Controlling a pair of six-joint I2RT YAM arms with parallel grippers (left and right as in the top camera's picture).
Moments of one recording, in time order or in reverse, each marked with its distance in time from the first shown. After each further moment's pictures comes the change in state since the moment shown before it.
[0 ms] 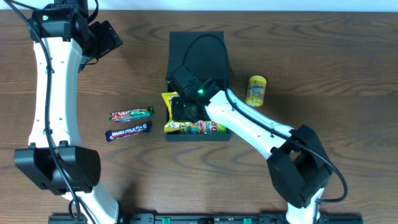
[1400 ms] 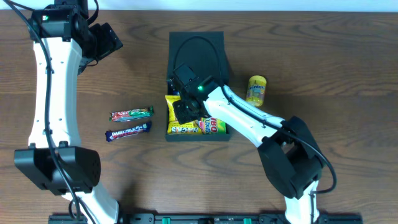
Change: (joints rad) left arm 0.000 -0.002 0.000 -0.028 0.003 0.000; right arm -0.042 0.072 0.010 0.022 -0.017 -0.357
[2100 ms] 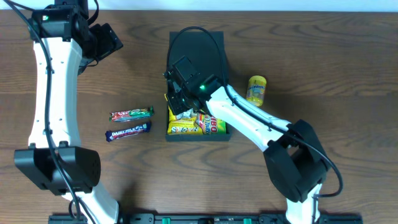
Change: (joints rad) left arm 0.000 0.000 0.000 -0.009 0.000 0.000; right arm 0.000 -0.034 0.002 0.174 -0.001 -0.068
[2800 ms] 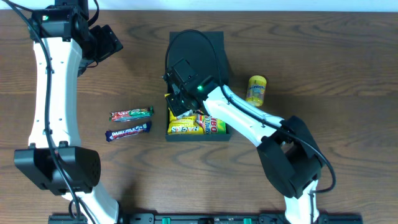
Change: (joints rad) left arm 0.000 0.000 0.000 -0.016 0.000 0.000; right arm 0.000 0.039 0.000 0.017 0.009 -0.045
